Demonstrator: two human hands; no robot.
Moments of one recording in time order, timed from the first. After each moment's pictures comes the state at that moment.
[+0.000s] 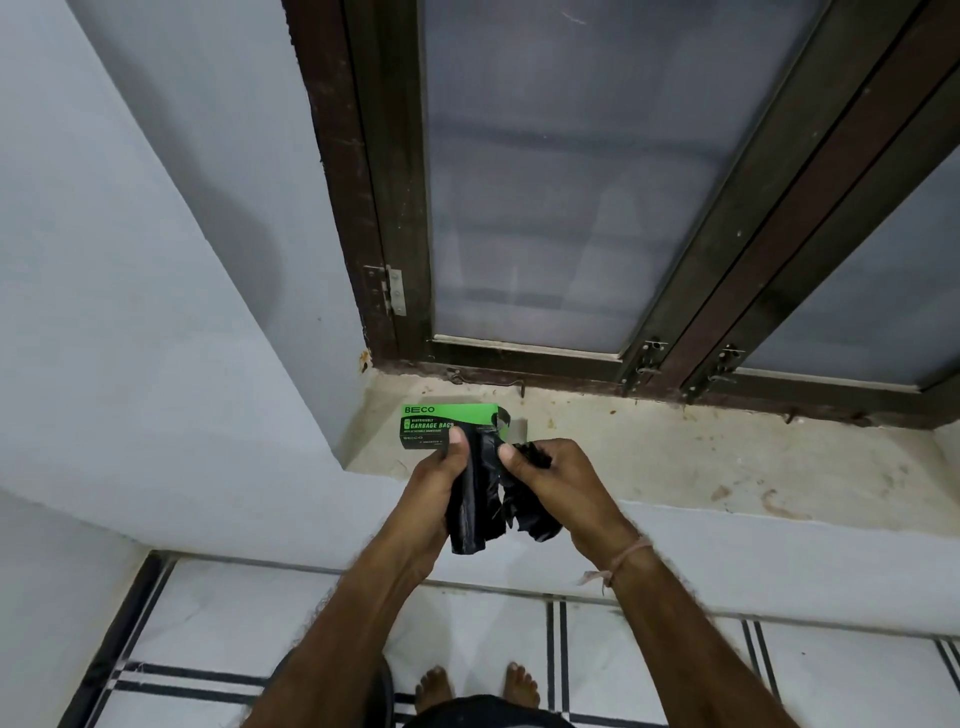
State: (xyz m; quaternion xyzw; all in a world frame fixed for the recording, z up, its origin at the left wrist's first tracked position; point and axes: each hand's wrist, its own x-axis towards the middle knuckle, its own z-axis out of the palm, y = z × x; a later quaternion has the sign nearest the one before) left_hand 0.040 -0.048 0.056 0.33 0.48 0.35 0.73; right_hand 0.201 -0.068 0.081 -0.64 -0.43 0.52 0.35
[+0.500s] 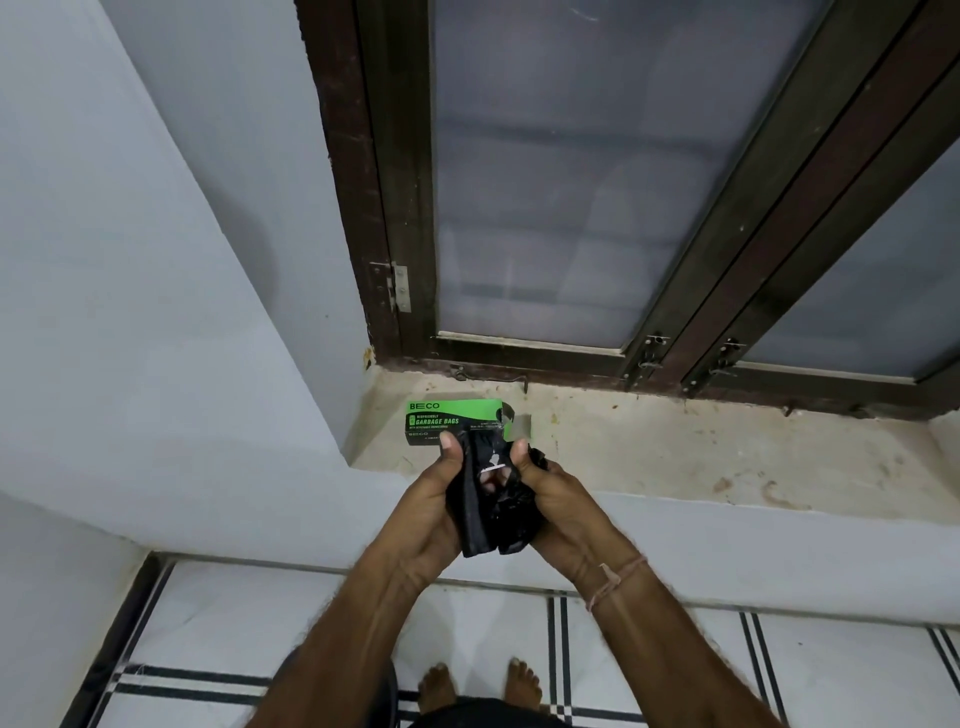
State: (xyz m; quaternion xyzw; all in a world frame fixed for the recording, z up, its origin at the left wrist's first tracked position) left_hand 0.033 -0.059 0.055 0.20 0.42 0.36 0.81; right_hand 0.171 -0.079 0.067 -0.51 -0.21 0.69 0.46
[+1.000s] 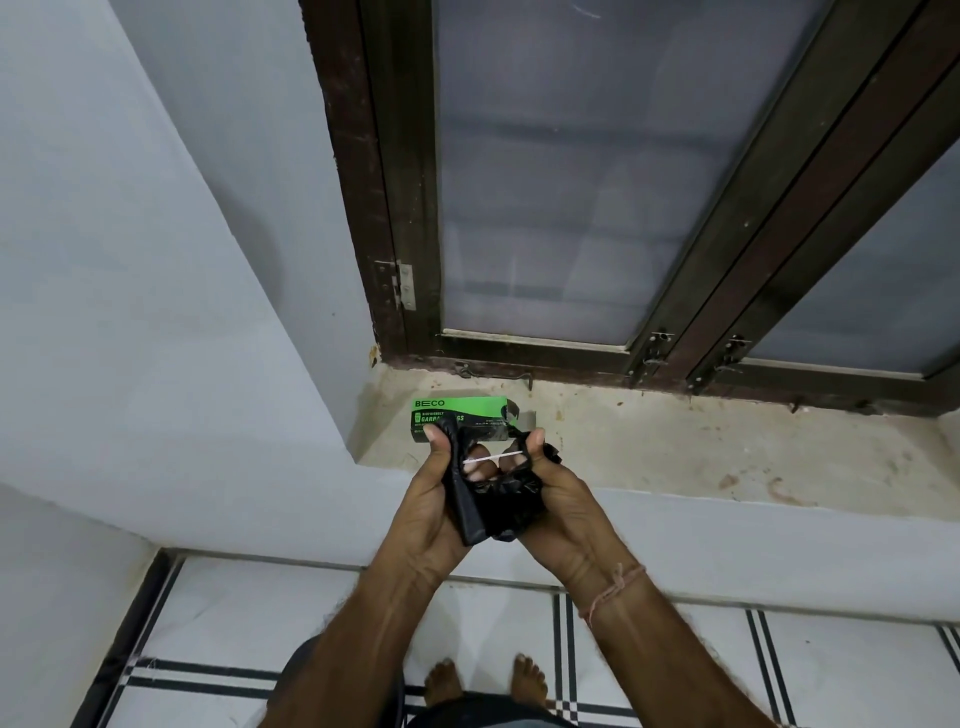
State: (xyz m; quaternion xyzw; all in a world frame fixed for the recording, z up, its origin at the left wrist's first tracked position) left_hand 0.040 -0.062 0.060 0.10 0.35 0.44 0.82; right_hand 0.156 -0.084 0.080 -0.40 -0.12 0.73 0.55
